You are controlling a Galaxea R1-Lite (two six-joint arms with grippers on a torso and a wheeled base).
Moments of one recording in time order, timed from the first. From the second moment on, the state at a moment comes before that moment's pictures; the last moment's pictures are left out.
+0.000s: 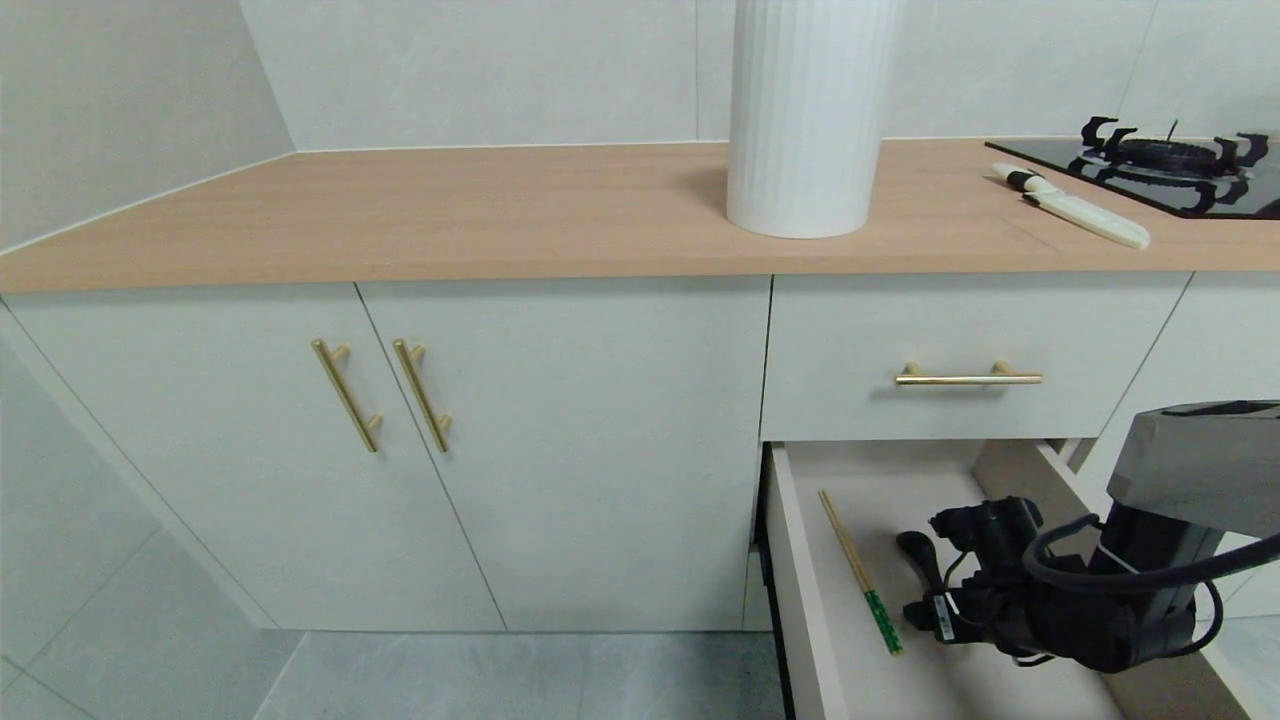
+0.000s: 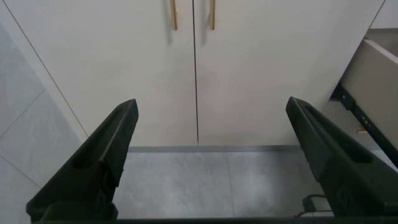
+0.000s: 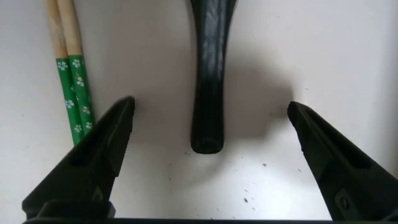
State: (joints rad) left arm 0.00 0.00 0.00 0.00 0.00 0.00; right arm 0.23 2.29 -0.64 -0.72 -0.20 0.13
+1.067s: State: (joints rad) left arm 0.00 0.00 0.00 0.00 0.00 0.00; right arm 0.27 1.44 -0.77 0.23 -0.07 0.12
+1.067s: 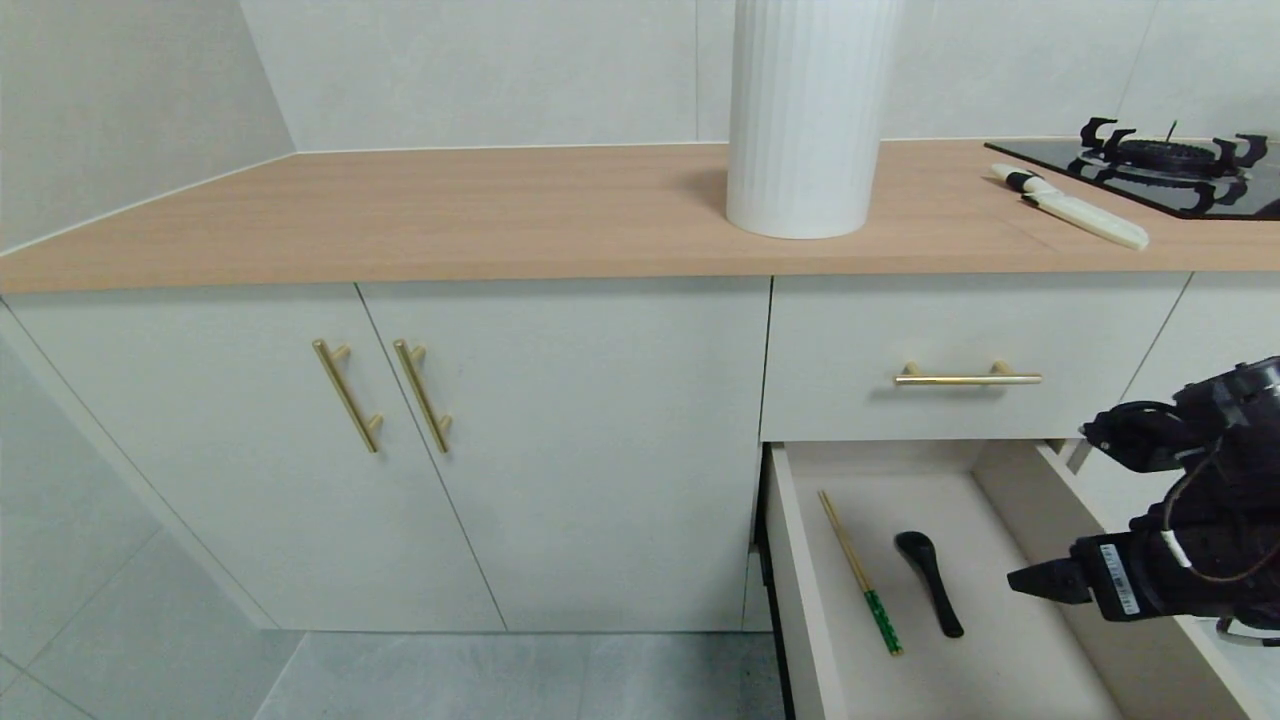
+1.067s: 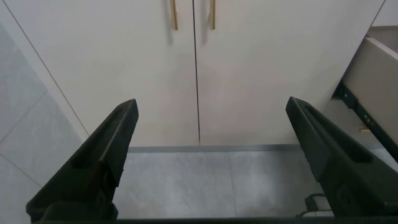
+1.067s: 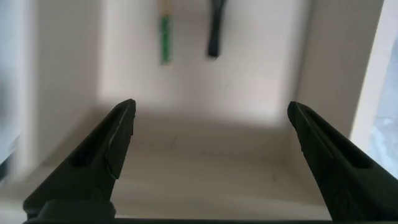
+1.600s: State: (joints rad) left arm 0.00 0.00 0.00 0.00 0.00 0.00; right arm 0.33 1.30 -0.81 0.29 -0.06 0.12
